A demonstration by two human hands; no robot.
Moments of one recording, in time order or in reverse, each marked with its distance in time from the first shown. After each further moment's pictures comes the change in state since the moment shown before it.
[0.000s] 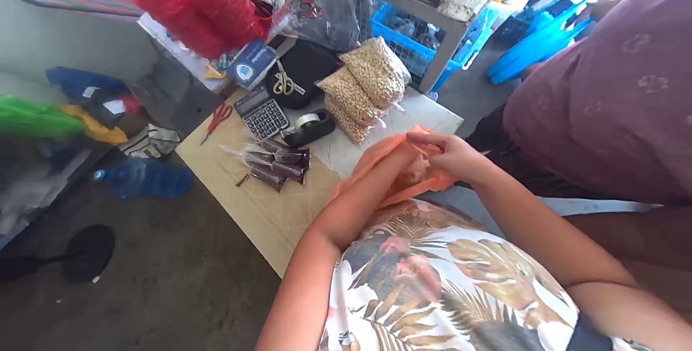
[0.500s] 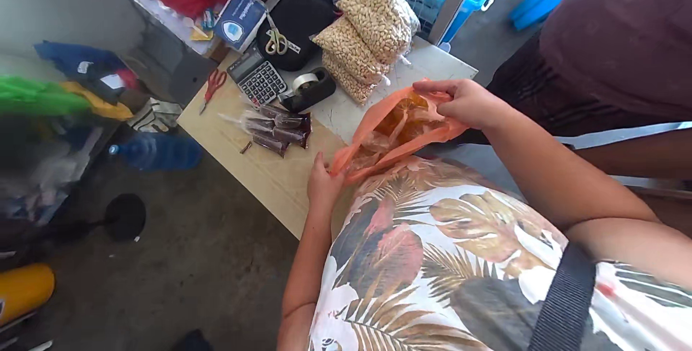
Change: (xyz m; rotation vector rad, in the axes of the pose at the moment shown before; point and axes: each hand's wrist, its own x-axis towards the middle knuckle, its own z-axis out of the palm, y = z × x) left_hand -0.137 -0.163 0.020 -0.225 0.406 -0.384; right_hand 0.013 0.012 -0.010 -0.059 -0.020 -0.034
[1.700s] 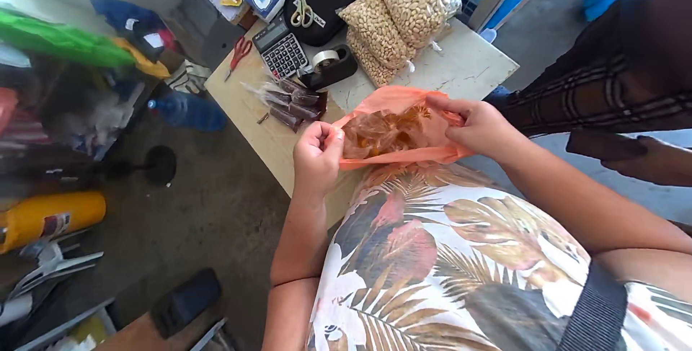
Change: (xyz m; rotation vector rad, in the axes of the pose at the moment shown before) left_hand -0.067 0.098 -0.063 -0.501 0.237 0.337; right_hand -0.032 0.008 0.017 -0.091 -0.071 -0.098
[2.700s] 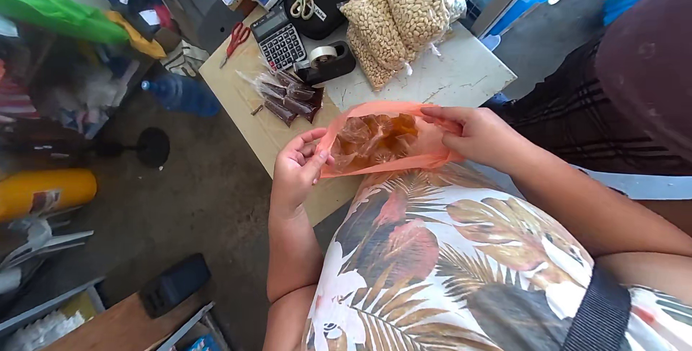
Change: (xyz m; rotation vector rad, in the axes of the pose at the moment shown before) left_hand -0.013 -0.019 -0.014 -0.298 -0.083 -0.127; right_hand 0.005 -0.003 -0.026 -0.217 -0.121 -0.144
